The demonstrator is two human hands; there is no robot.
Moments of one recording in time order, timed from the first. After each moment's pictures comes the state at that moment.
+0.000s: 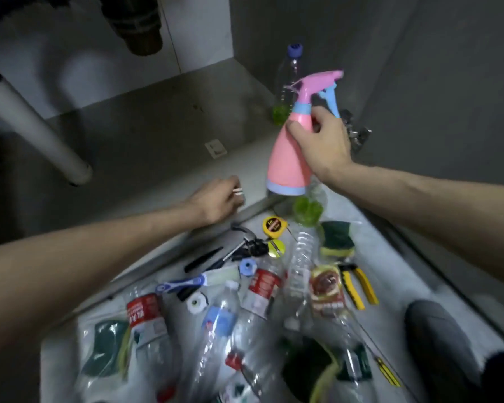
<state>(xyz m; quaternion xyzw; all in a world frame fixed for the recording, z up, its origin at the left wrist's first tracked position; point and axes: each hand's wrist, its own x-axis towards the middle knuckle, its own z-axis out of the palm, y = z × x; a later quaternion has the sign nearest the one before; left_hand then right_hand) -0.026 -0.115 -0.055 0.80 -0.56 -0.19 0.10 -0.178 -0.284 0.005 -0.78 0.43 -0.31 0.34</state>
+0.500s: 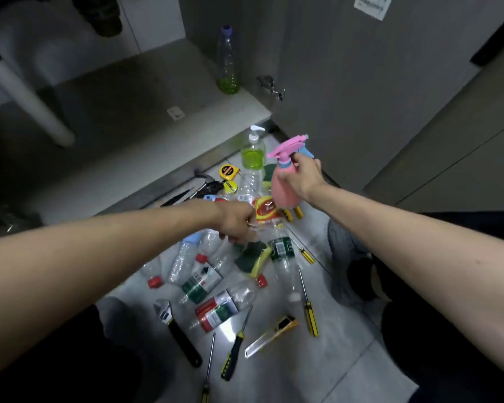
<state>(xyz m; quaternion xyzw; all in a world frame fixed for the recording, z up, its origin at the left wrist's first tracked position) -0.265 -0.028 0.028 0.67 -0.57 -0.47 -0.07 -0.395 -0.173 0.007 -0.76 0.52 -0.11 0.38</state>
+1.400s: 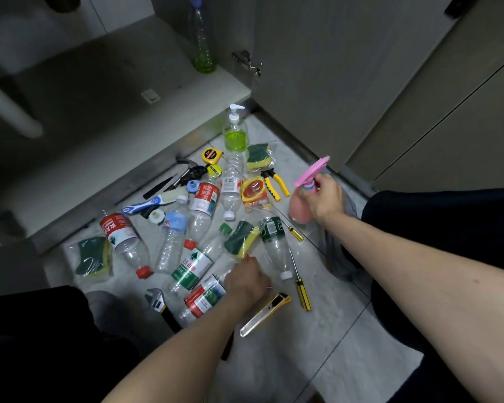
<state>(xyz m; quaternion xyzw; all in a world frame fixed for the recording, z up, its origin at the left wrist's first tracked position) -0.400 0.070 -0.117 0.82 -0.43 -0.36 0.05 -0.494 -0.137 -0.044 -0.71 0.61 -0.15 0.32</state>
